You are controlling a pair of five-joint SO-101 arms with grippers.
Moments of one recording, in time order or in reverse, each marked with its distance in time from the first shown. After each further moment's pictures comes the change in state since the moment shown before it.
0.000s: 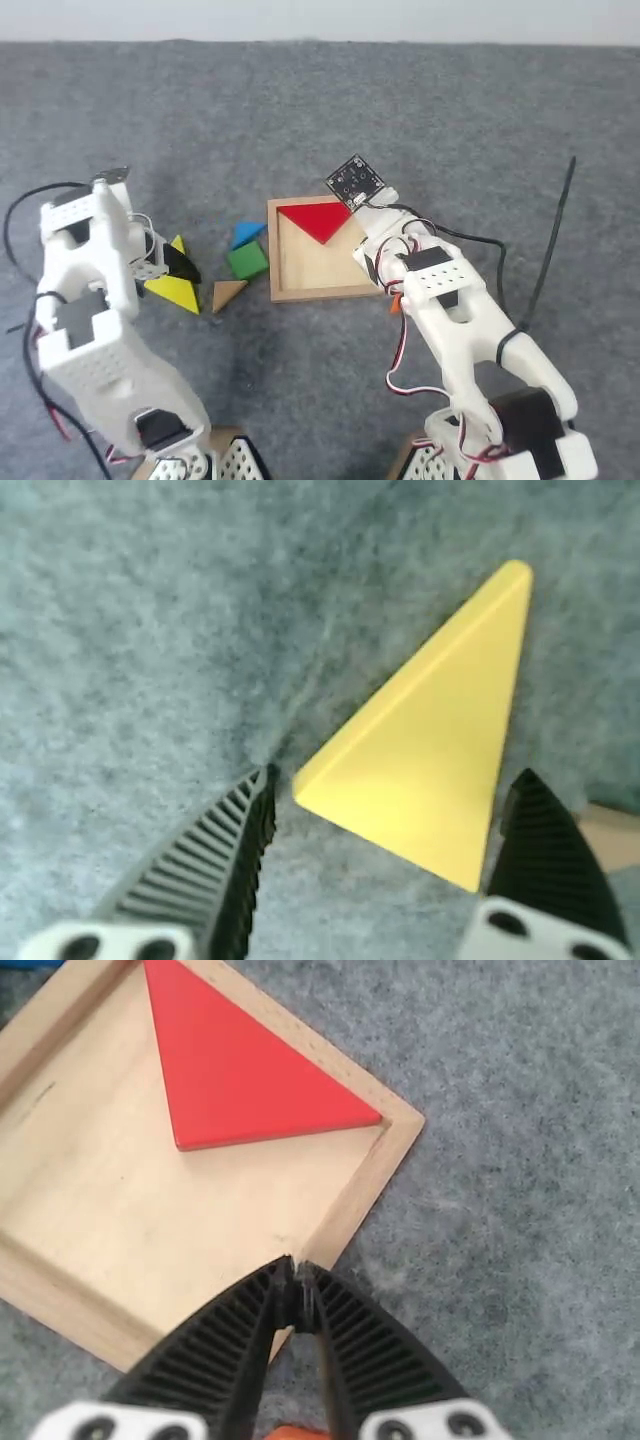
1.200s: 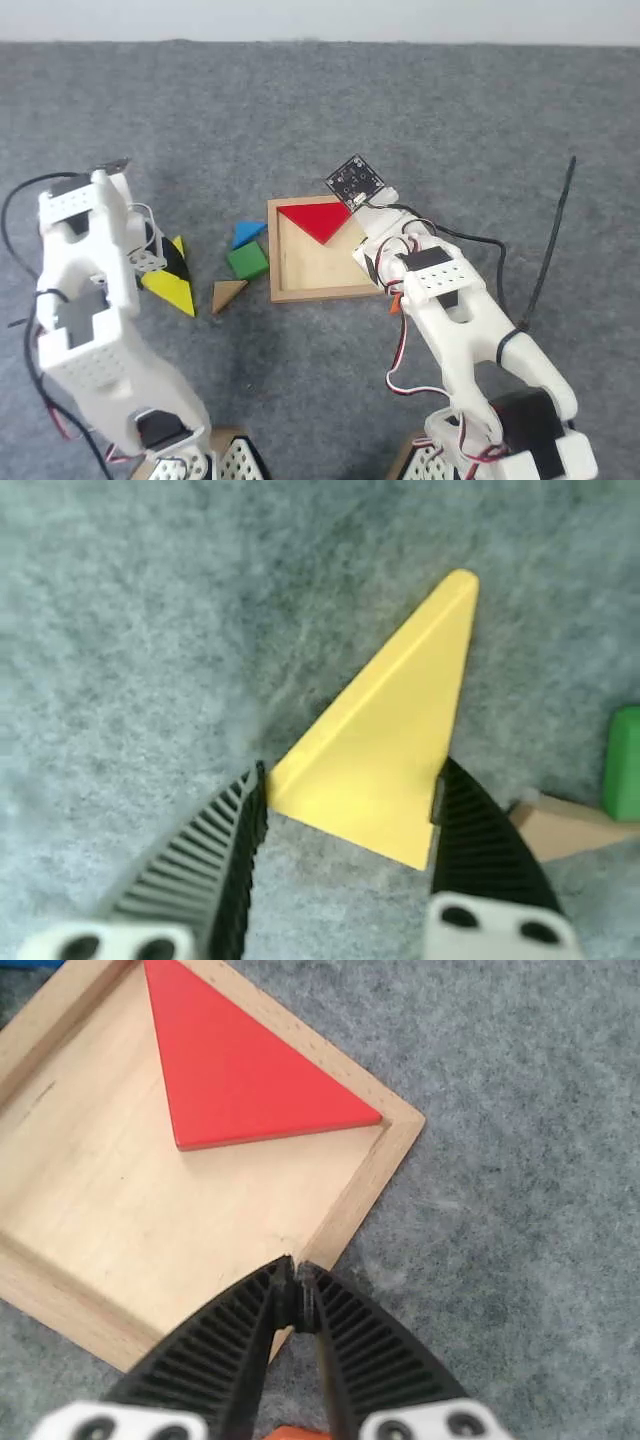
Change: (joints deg) left arm 1.7 -2.5 -2.2 2.0 2.5; right arm 0.0 0.0 0.0 0.0 0.0
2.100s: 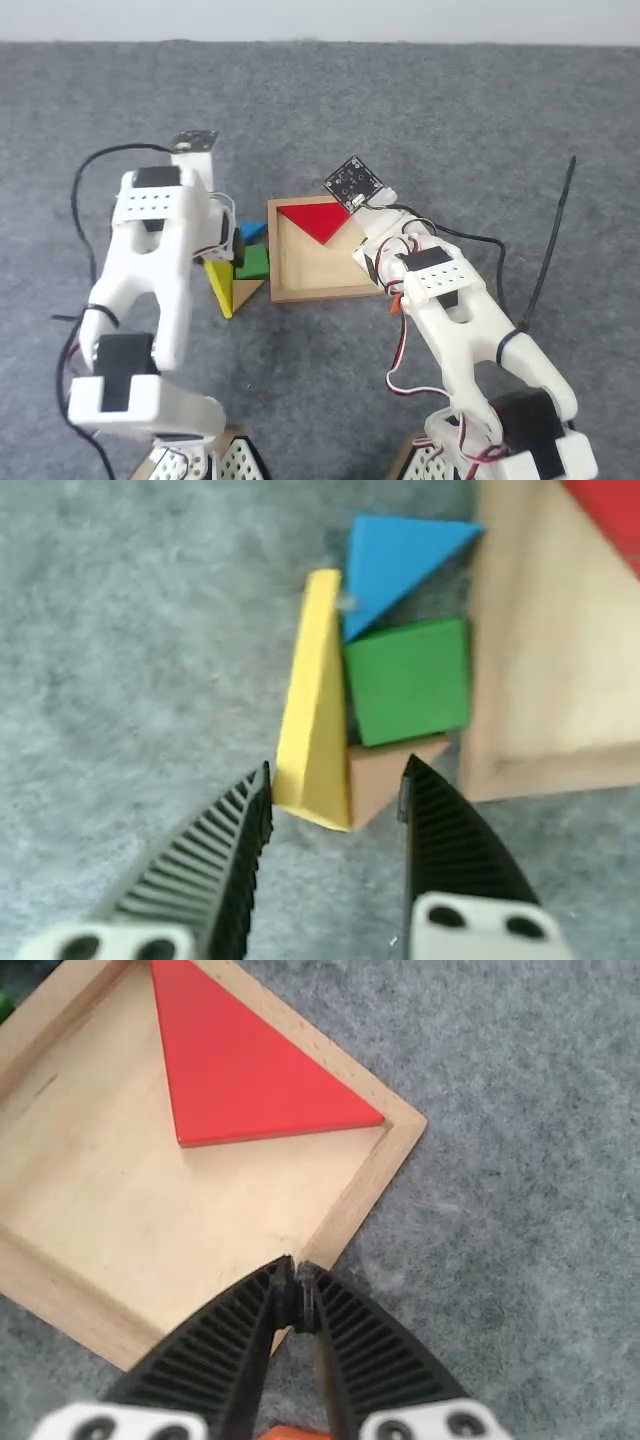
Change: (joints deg) left arm 21.4 -19.2 10.1 -0.5 6.6; right arm 0.0 0.0 0.0 0.0 1.5
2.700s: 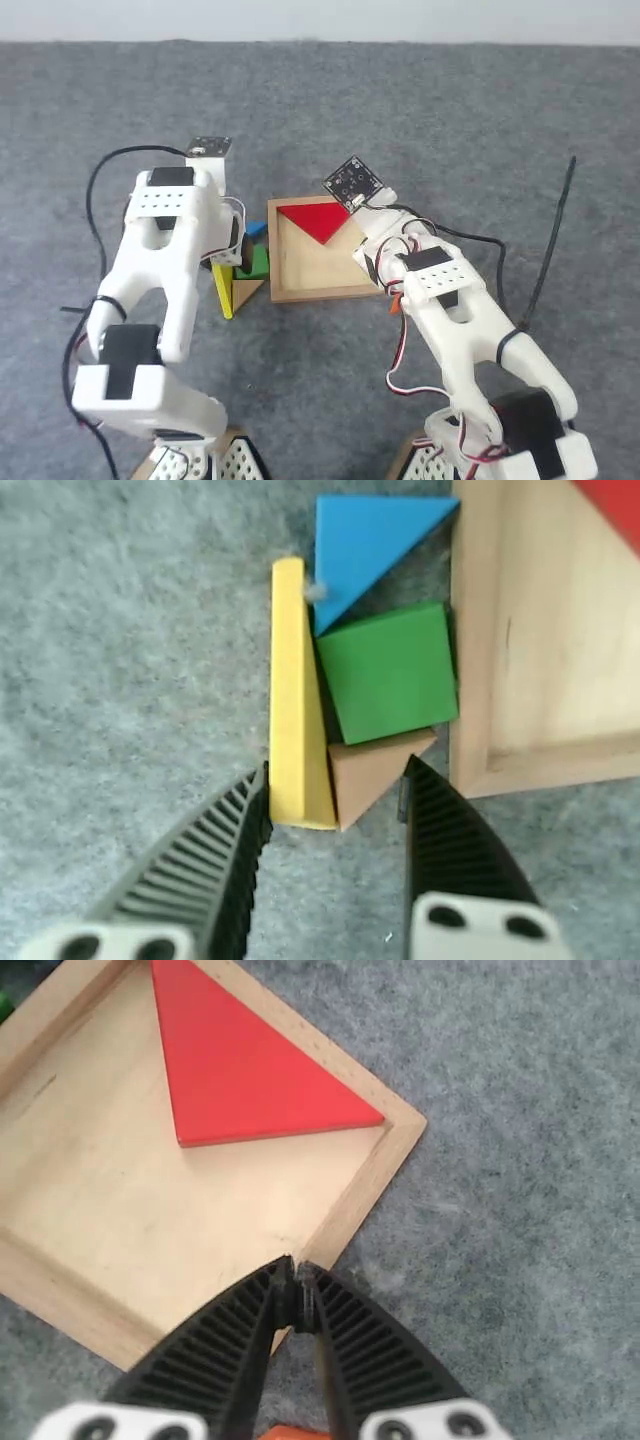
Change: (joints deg) left arm 1.1 3.0 0.0 0.0 0.2; right arm 0.0 0.0 0.0 0.0 0.0
